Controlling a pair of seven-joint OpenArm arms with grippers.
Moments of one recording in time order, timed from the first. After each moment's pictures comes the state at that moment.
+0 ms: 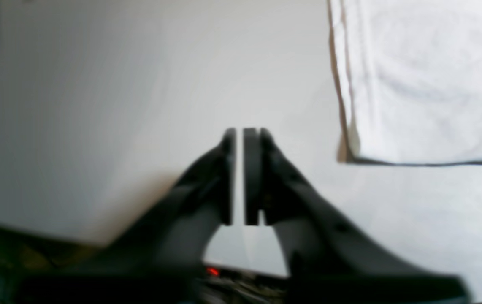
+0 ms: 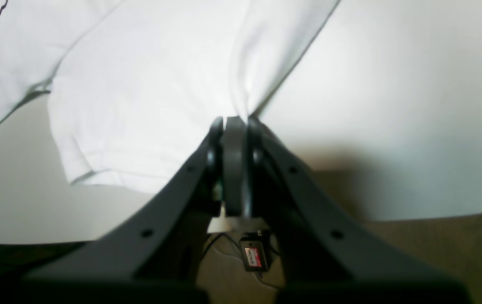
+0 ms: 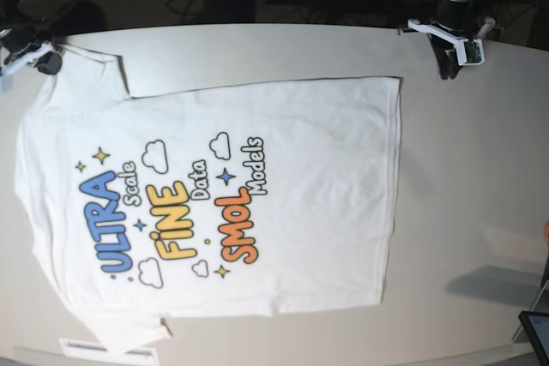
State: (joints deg) left arm 43.2 -9.1 -24.4 108.8 -12.0 -8.1 11.1; right arm -13.6 3.5 58.0 92.5 36.8 40.6 -73.4
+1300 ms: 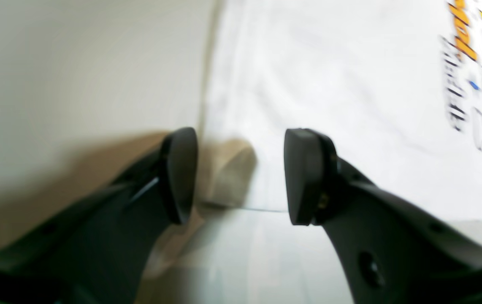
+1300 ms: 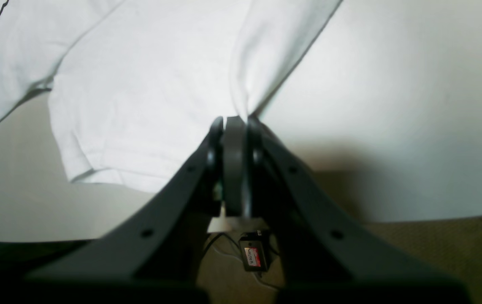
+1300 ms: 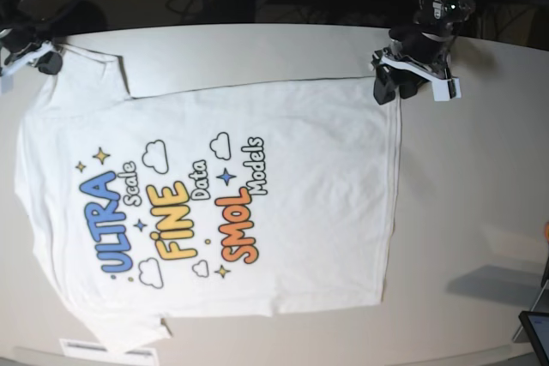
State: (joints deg) left arm 31.2 -12.6 -14.7 99.5 -40.2 -8.4 27.2; right arm -13.6 3.6 58.0 92.5 36.9 40.7 -73.4
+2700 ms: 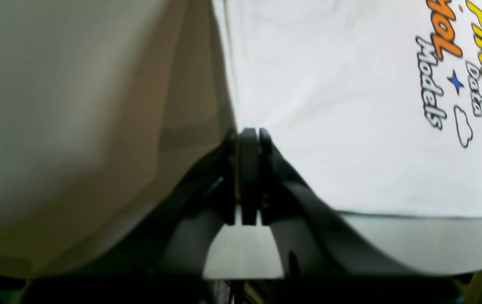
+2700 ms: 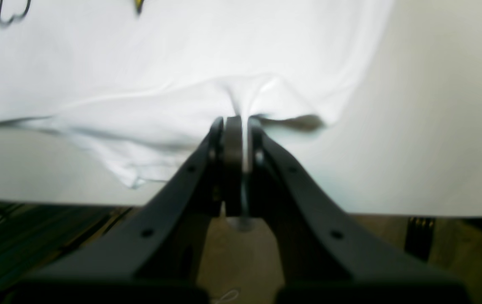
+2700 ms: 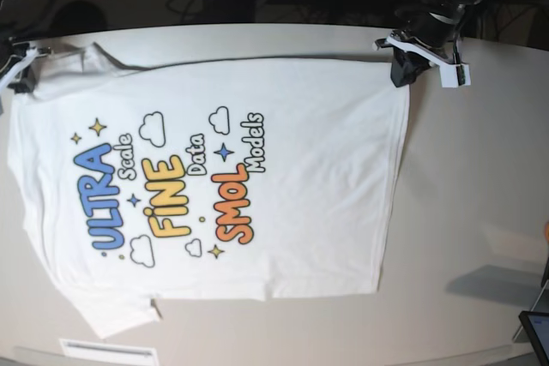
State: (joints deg) left arm 39.1 -13.1 -18.9 113.3 -41.1 -7.7 32.4; right arm -17.4 11.8 49.4 111.0 35.6 40.6 -77.1
